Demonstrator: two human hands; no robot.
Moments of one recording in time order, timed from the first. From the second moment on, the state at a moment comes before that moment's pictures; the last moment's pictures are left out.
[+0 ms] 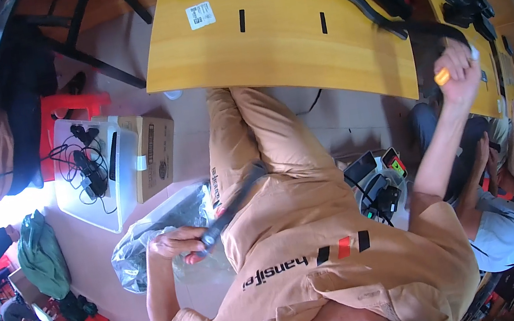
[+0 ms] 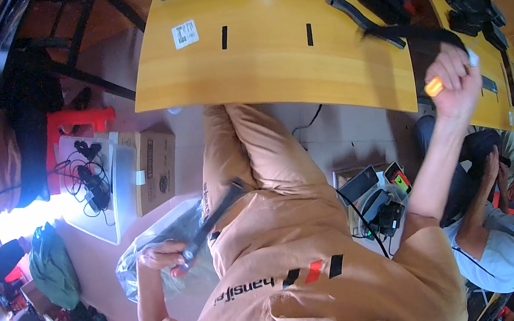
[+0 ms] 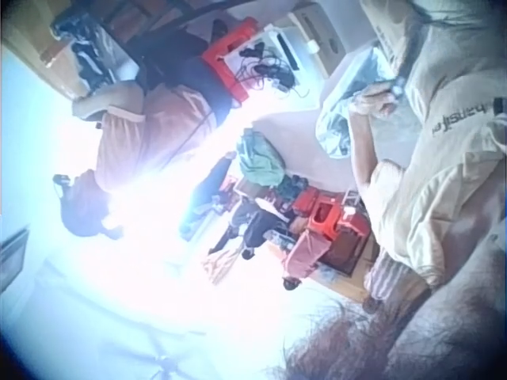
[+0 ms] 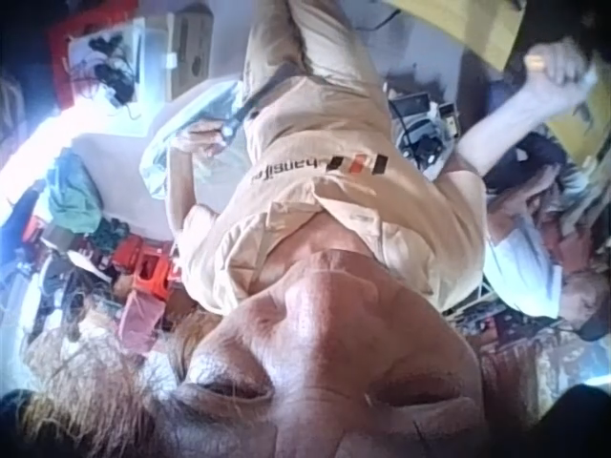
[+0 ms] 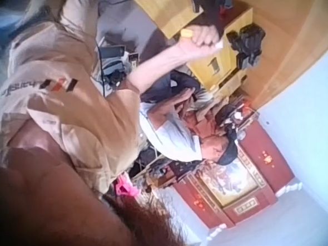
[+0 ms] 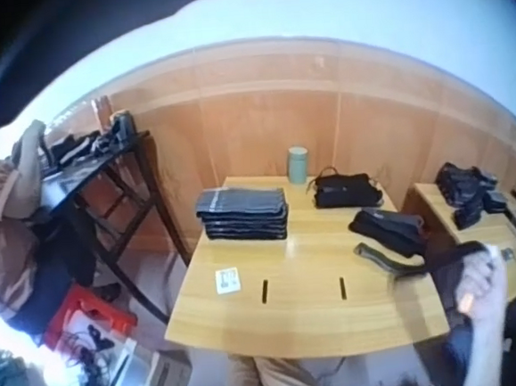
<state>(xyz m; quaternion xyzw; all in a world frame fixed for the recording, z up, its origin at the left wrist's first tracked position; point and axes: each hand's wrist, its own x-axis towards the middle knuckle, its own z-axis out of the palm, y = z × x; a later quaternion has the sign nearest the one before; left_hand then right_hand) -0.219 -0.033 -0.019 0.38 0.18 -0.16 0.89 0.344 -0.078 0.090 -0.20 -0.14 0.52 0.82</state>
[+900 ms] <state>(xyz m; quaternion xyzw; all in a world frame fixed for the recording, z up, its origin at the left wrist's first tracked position) -0.050 0.131 -0.045 0.64 0.58 0.32 0.39 0.281 -0.072 0.107 -0.69 -0.58 0.16 0.41</state>
